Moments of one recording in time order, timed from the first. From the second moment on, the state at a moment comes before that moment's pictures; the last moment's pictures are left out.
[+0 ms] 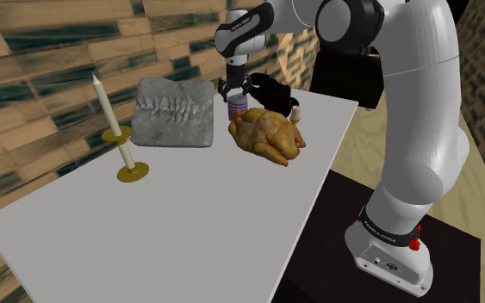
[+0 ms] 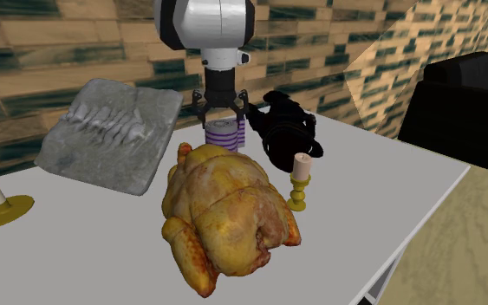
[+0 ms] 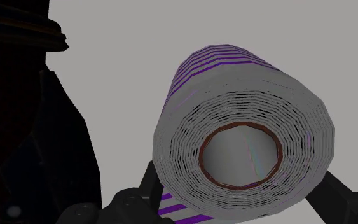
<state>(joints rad) -0.11 0.48 -0.10 -1.53 0.07 2.05 0.14</state>
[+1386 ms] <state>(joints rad) -0.11 0.43 -0.10 -1.47 0.06 1.90 0.15</state>
